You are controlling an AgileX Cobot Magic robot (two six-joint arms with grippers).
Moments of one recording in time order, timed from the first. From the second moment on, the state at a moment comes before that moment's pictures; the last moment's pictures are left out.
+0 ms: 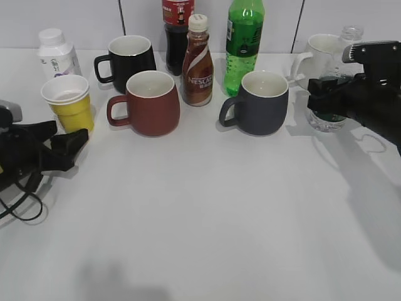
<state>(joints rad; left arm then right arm) -0.06 2.02 -0.50 0.39 -1.19 -0.10 0.15 1.92 -0.74 -0.08 -0.85 0.05</state>
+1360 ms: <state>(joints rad) -0.10 1.40 -0.29 0.52 -0.92 -0.39 0.15 1.63 -0.51 -0.11 -0.55 0.16</state>
